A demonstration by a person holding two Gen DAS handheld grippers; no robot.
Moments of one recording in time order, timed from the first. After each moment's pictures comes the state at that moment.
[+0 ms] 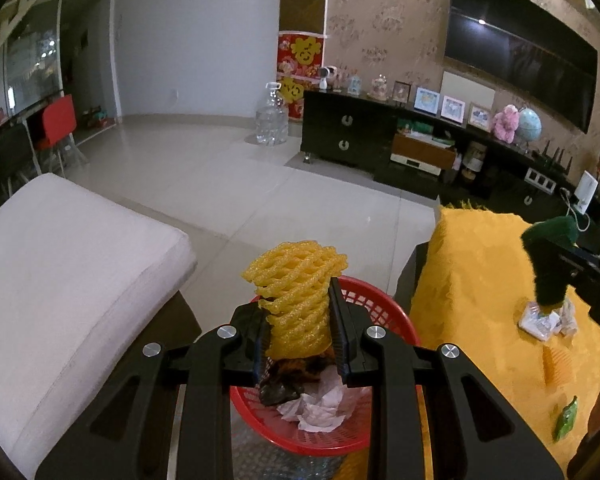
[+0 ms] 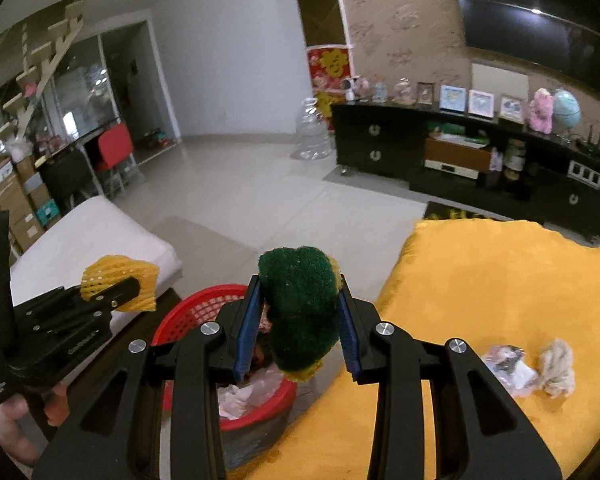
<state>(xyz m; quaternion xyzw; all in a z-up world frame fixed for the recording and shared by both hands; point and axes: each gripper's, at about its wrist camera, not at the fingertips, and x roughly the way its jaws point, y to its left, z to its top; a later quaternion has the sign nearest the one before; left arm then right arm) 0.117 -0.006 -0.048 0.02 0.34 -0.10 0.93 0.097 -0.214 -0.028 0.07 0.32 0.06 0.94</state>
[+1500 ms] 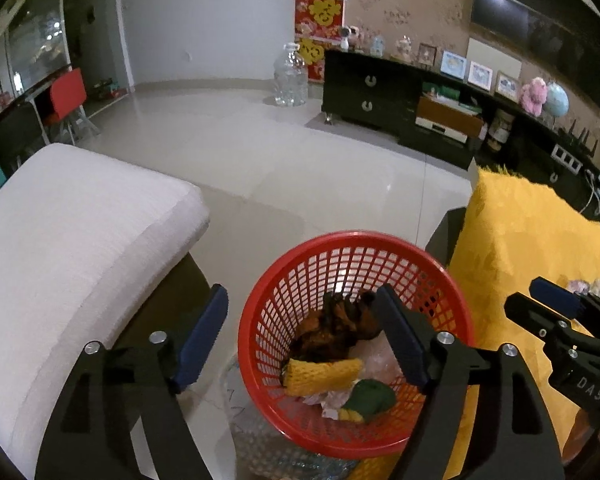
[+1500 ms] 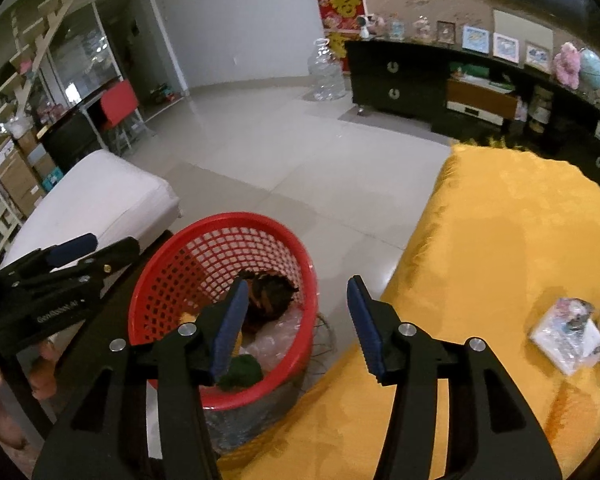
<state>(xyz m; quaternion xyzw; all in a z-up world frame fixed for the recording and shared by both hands) 0.142 0.002 -0.091 0.03 0.40 -0.06 0.91 0.123 -0.197 -0.100 0.09 0.41 0.08 0.91</state>
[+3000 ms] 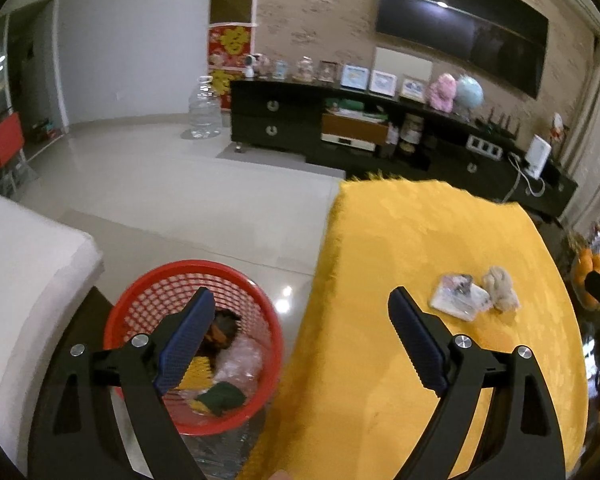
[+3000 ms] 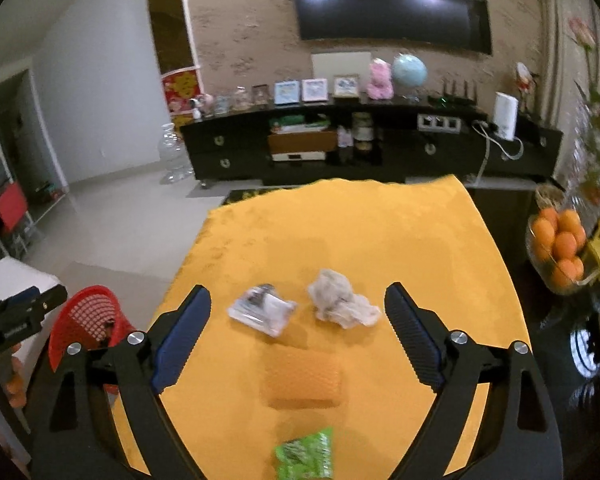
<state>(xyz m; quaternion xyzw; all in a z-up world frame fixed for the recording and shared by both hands) 0.076 -0.136 -0.050 0.05 0.36 -0.20 0.91 -0.051 -0.396 -0.041 0.14 0.31 -0.19 0.92</state>
